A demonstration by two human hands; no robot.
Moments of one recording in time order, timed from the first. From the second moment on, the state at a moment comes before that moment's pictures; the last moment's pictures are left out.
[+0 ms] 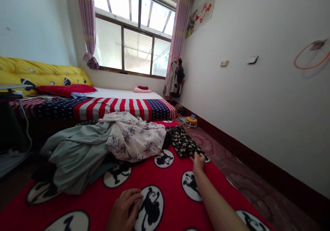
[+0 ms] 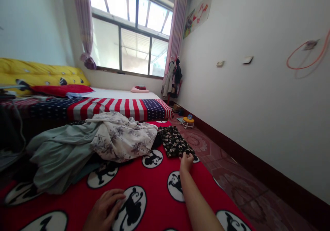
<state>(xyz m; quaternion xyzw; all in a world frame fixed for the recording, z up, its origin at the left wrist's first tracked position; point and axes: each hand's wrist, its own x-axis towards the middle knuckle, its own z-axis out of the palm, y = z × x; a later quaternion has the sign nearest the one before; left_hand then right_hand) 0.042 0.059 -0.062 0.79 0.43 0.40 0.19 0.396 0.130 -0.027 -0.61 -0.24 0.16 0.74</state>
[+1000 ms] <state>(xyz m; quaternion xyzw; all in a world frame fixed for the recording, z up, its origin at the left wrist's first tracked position) 0.041 0.046 -0.035 0.75 0.43 0.41 0.28 0.348 0.079 -0.043 -0.73 -0.53 0.03 0.44</state>
